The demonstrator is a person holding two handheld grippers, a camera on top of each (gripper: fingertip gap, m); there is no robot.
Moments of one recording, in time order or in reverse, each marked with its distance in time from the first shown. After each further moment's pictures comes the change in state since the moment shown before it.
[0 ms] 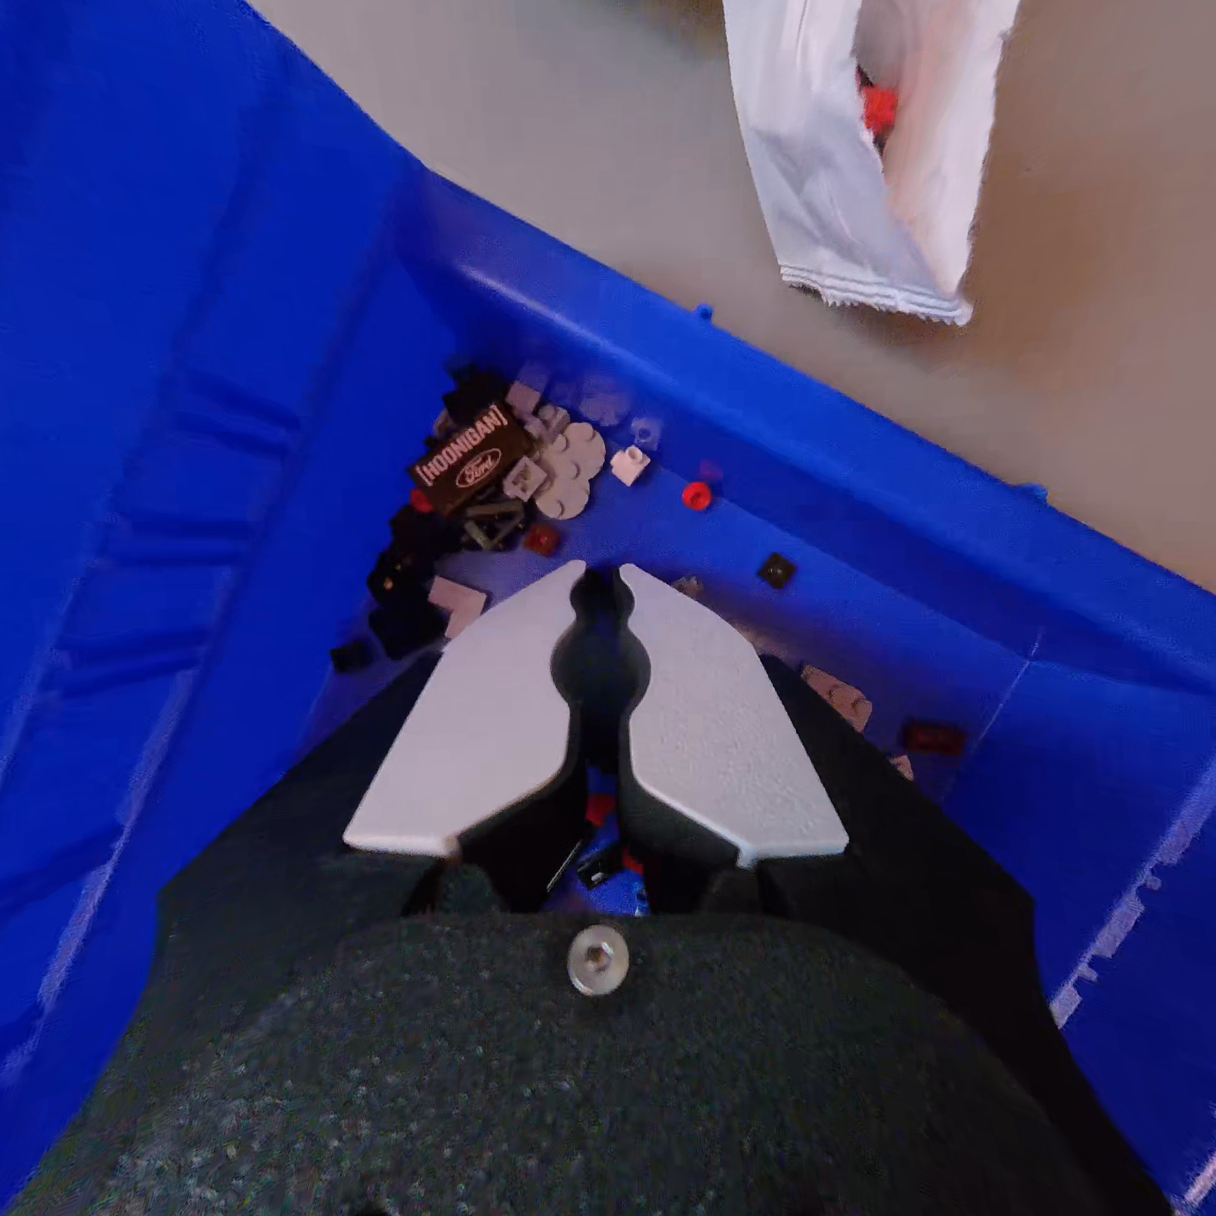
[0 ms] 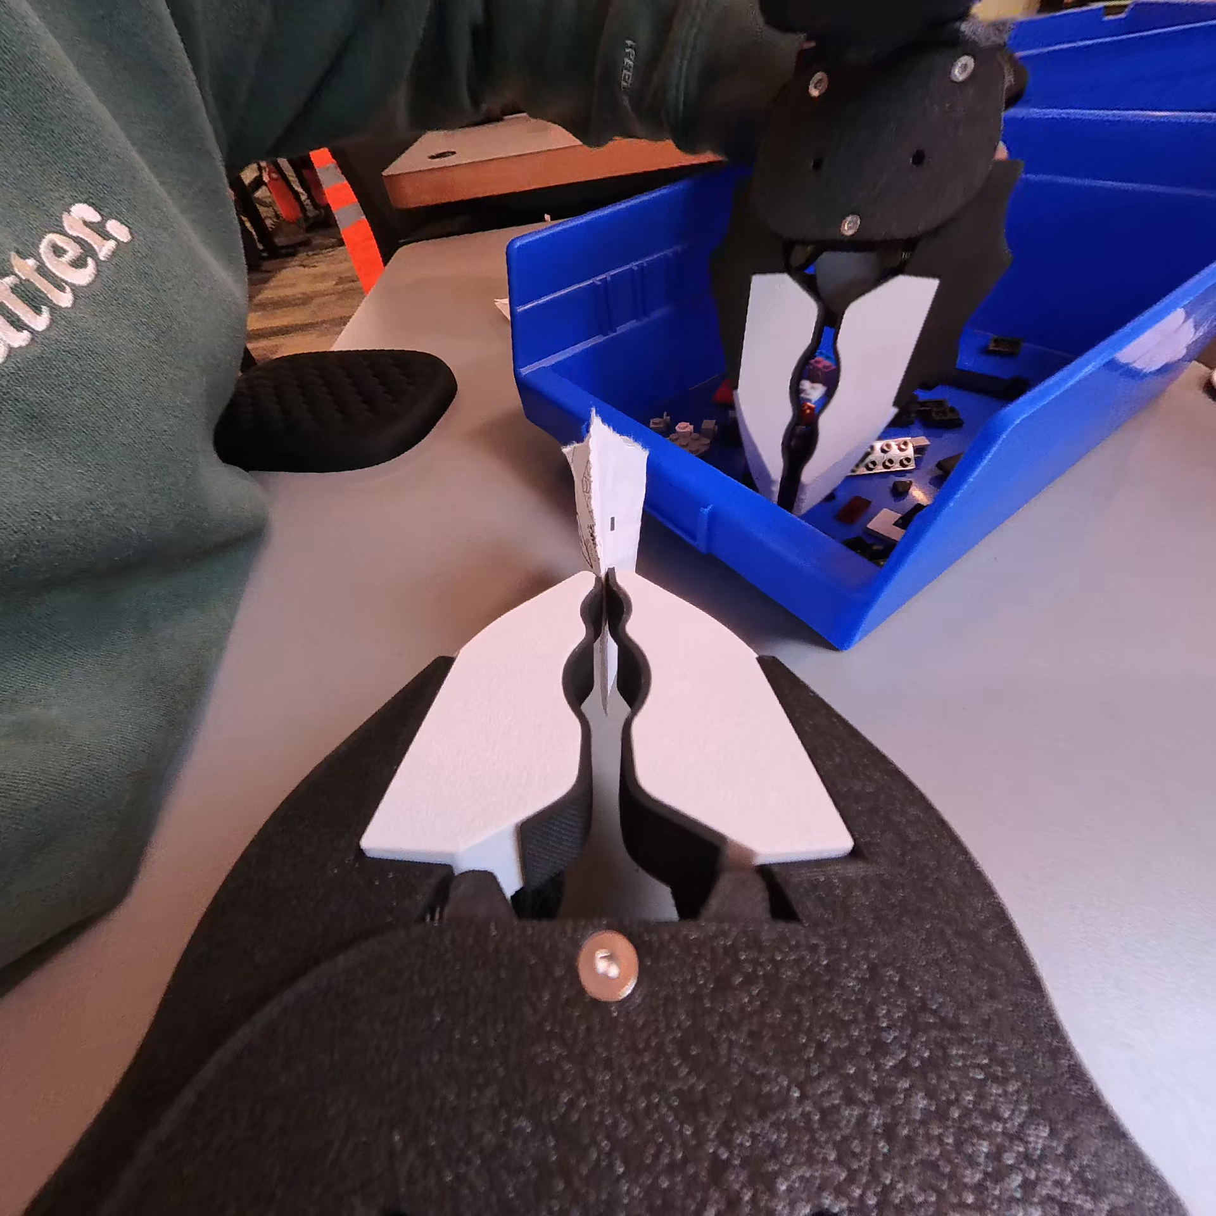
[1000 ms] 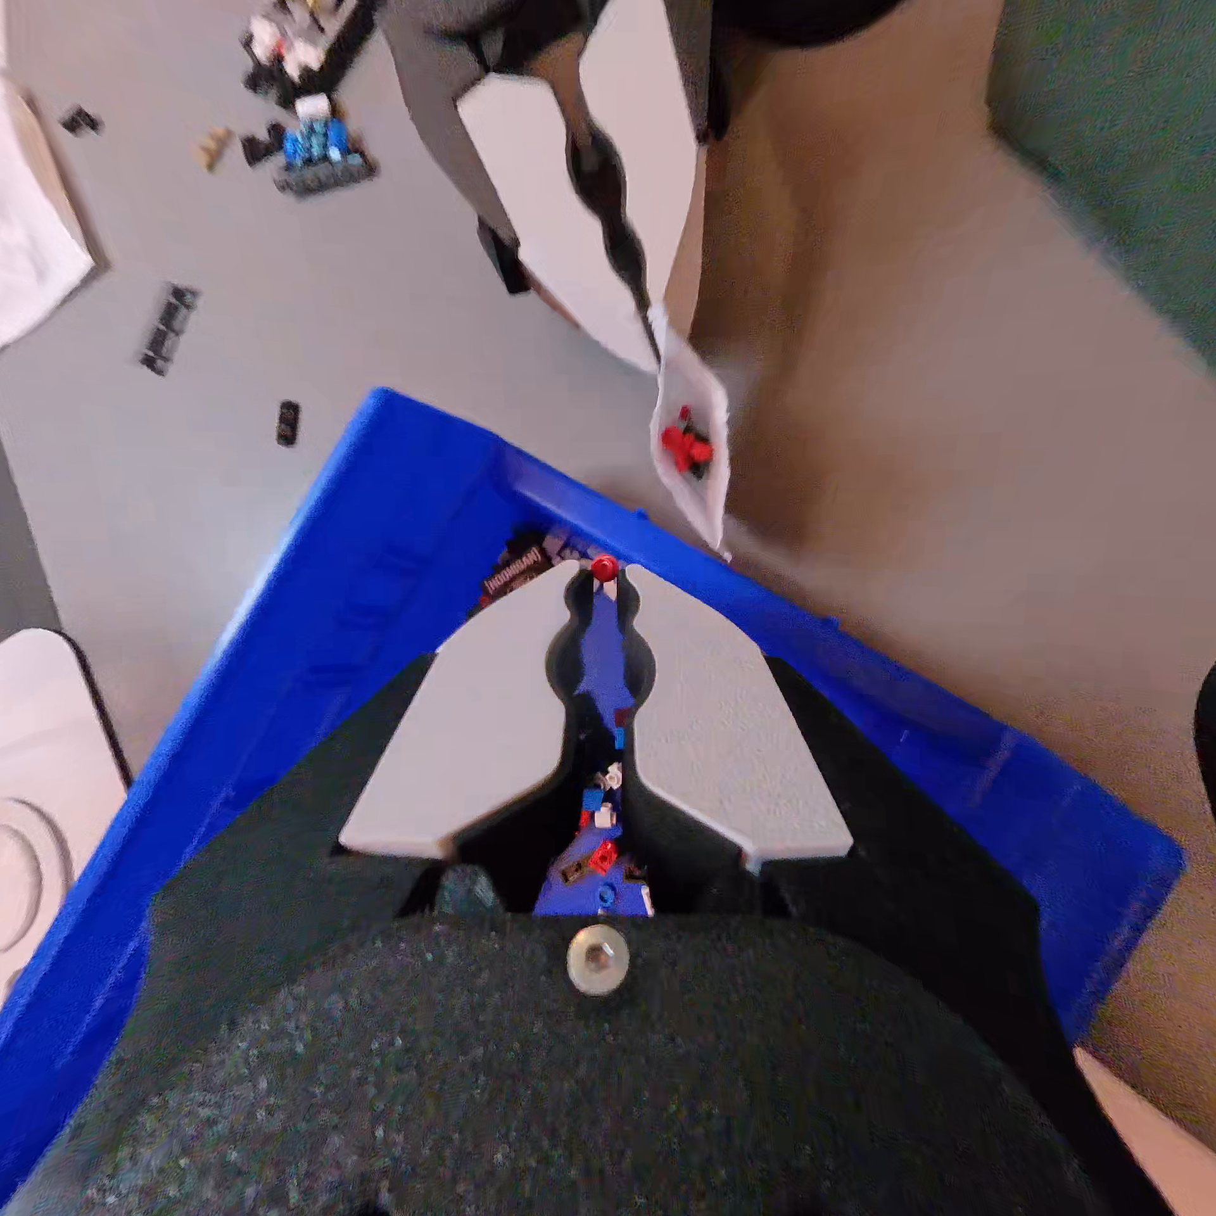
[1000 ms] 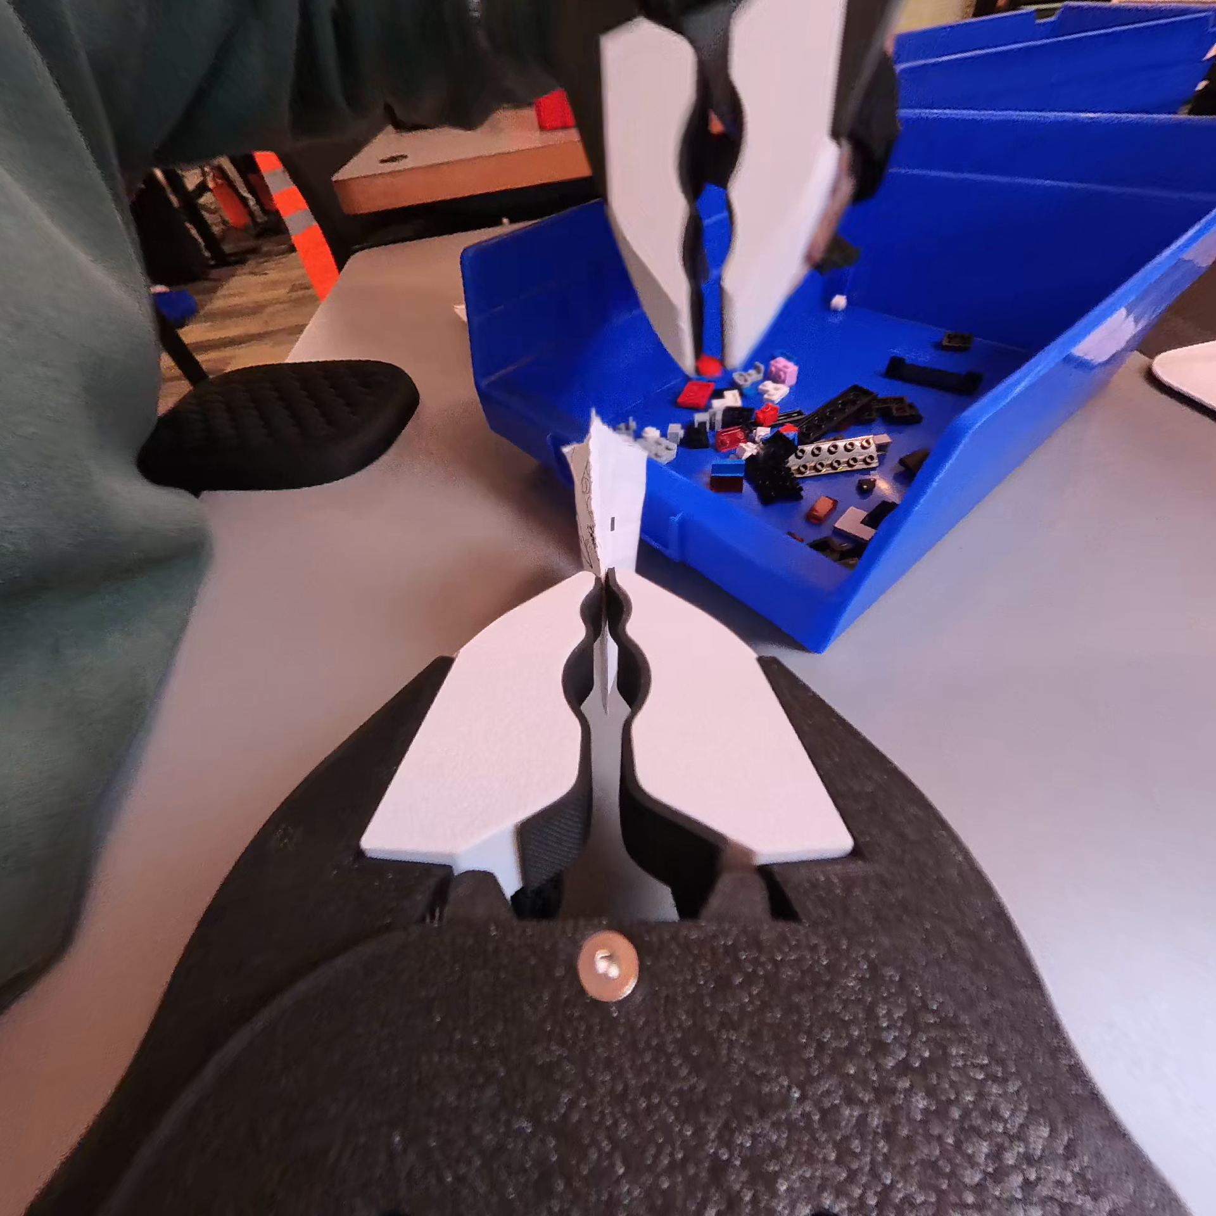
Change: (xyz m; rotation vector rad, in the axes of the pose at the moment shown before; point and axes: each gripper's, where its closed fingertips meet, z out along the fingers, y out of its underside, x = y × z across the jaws) left arm 0.011 -0.058 -0.057 0.188 -0.163 0.012; right arm 0.008 -0.002 0.003 0.002 0.064 0.017
